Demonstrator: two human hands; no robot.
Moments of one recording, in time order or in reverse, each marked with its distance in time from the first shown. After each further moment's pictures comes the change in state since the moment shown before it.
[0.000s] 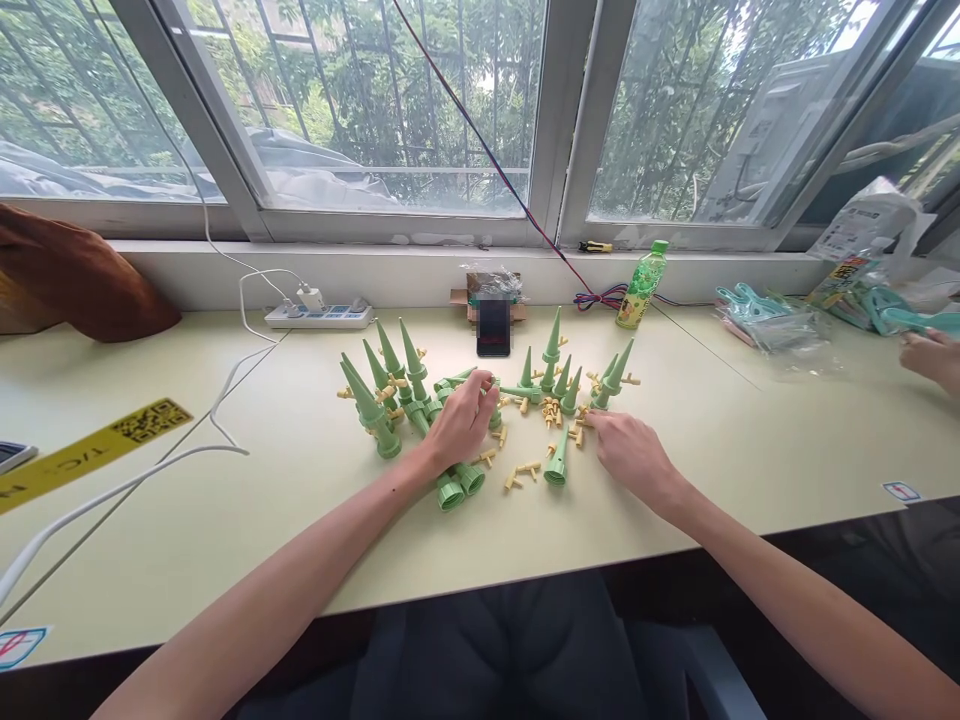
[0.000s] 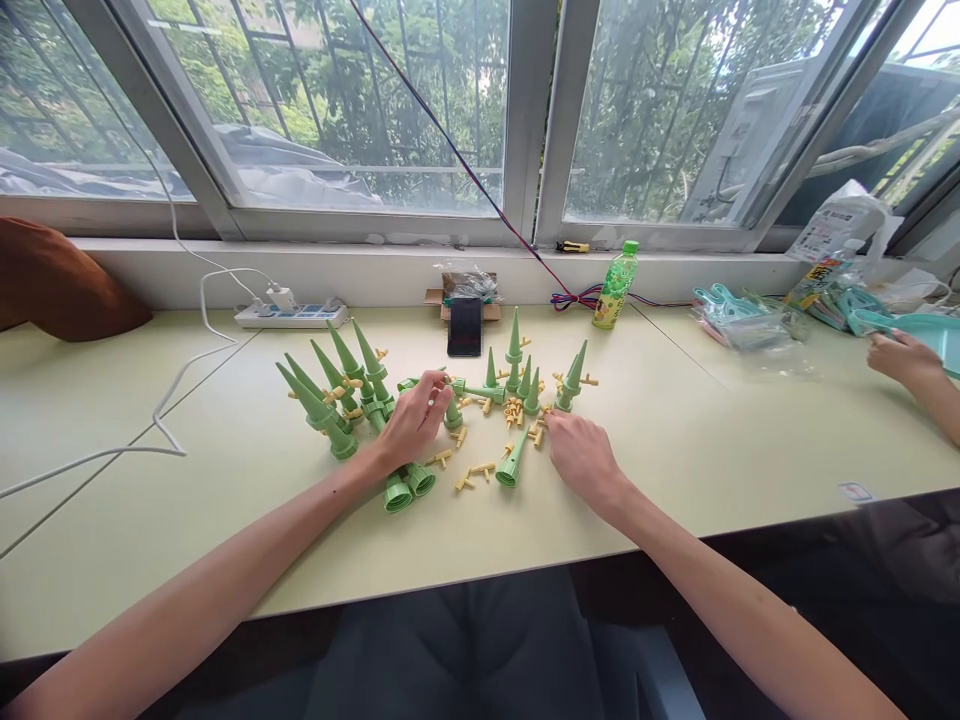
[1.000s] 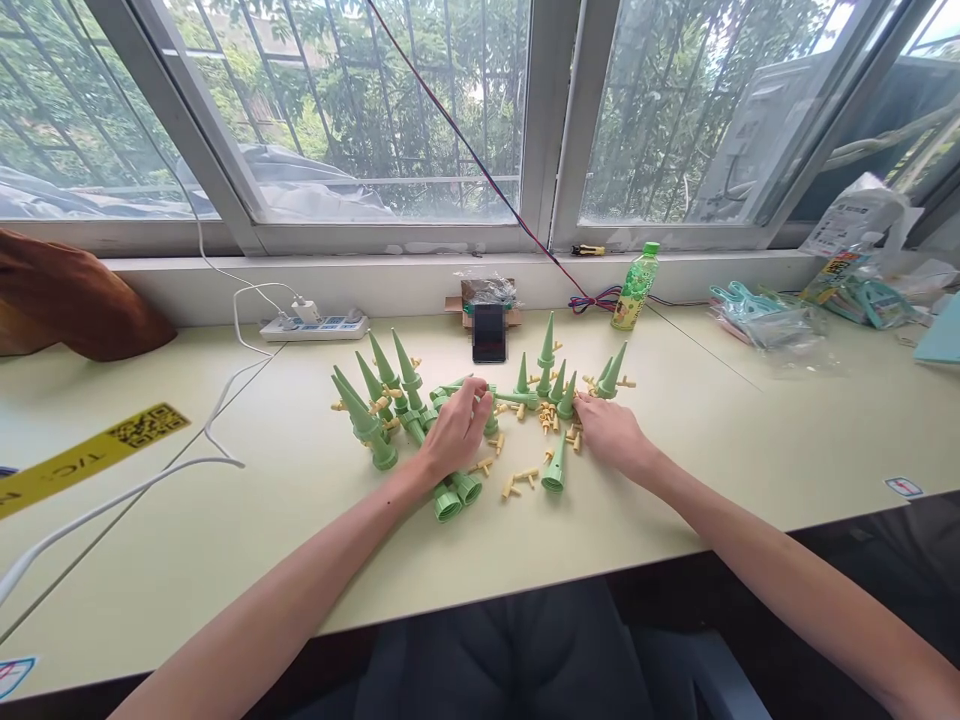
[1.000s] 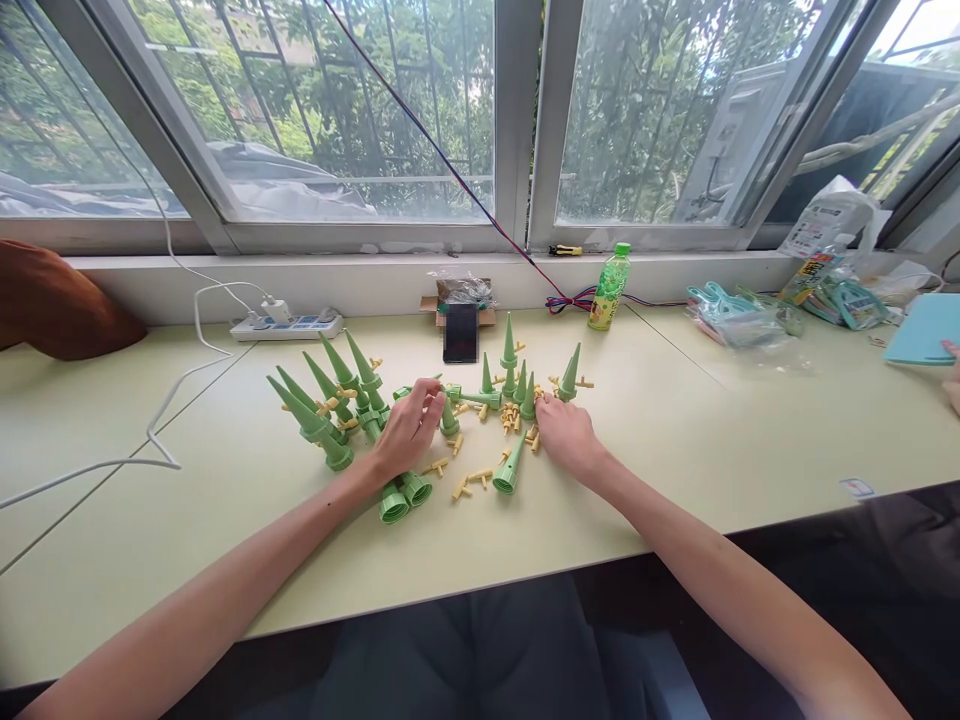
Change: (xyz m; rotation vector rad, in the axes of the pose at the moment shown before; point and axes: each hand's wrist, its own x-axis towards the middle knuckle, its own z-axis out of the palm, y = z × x) left_hand -0.001 0.000 -0.002 -0.003 -0.014 -0.031; right_hand 0.043 -0.004 0.003 -0.050 -0.100 0.018
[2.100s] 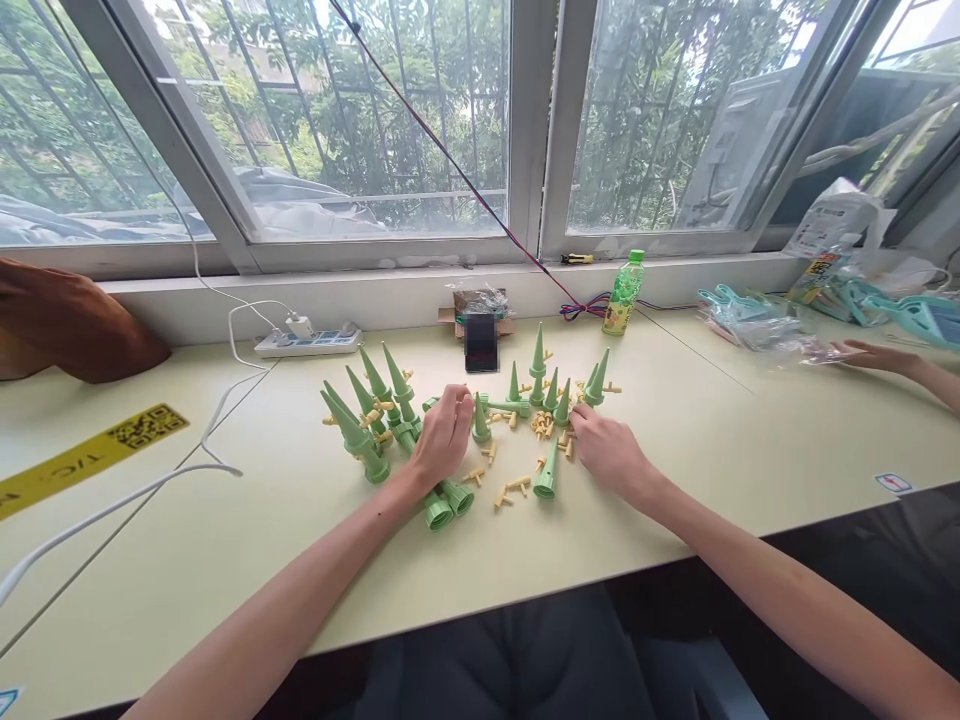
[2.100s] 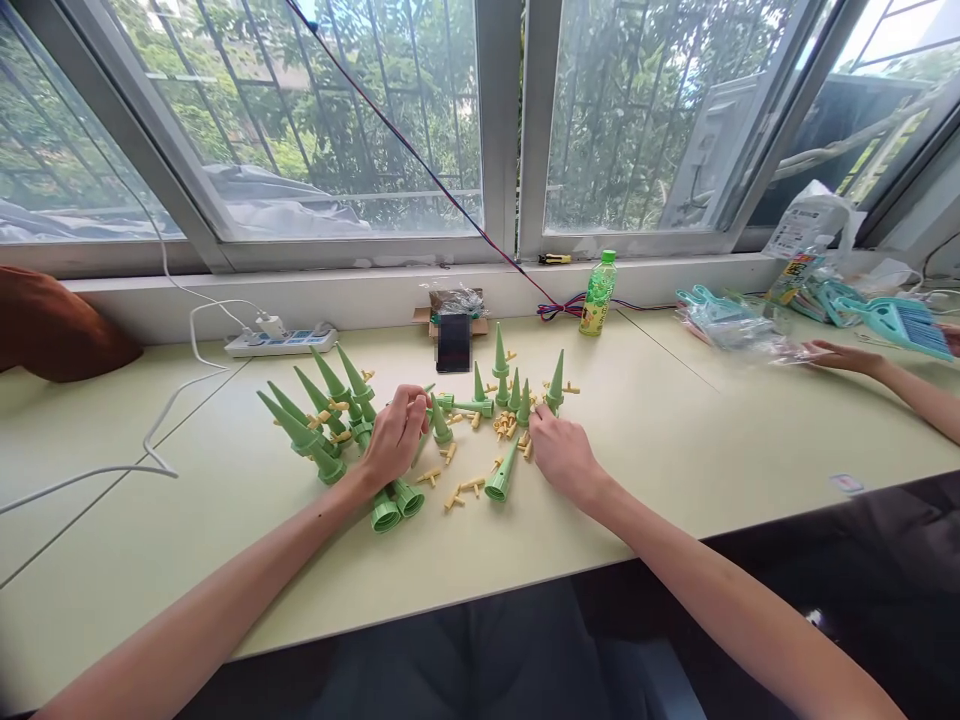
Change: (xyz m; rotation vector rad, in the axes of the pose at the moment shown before) left_hand 0.001 -0.001 -0.006 0.011 0.081 -0.074; right_hand -0.026 -0.002 0.006 -0.009 0.190 -0.070
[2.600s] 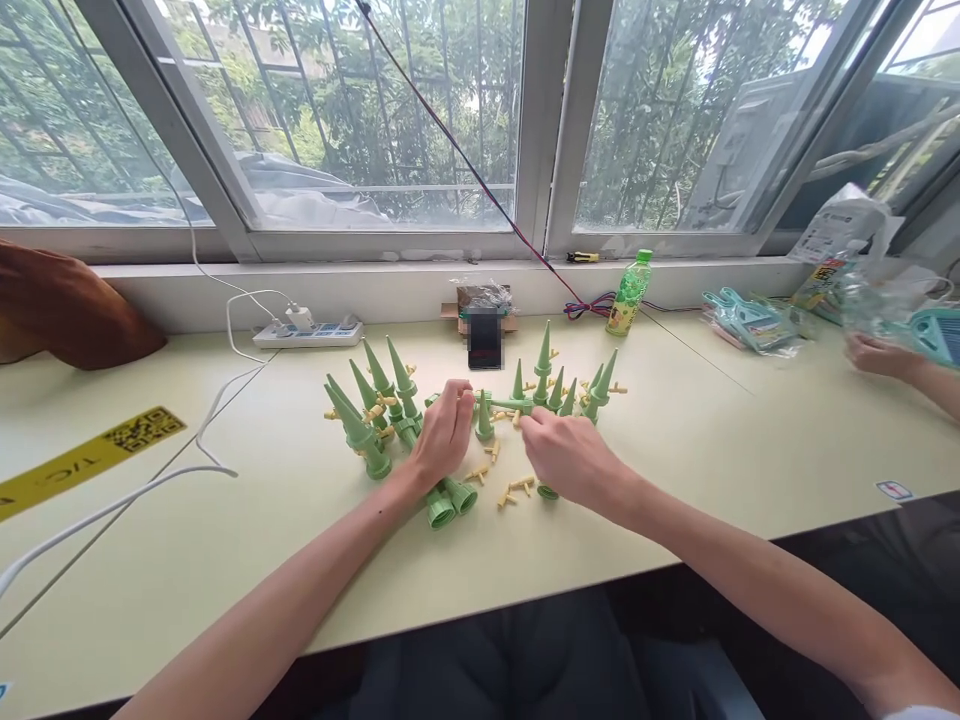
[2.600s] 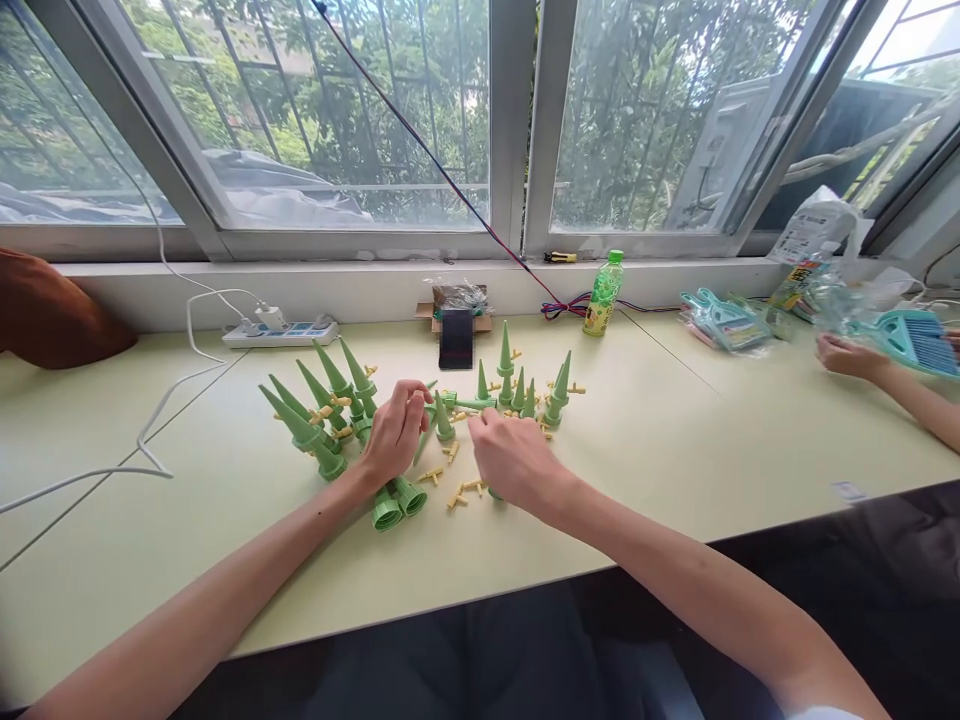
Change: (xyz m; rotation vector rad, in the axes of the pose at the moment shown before) left_hand -0.001 -0.001 0.000 -0.040 0.045 0.017; right_hand 0.000 -0.051 -0.033 0.072 0.169 -0.337
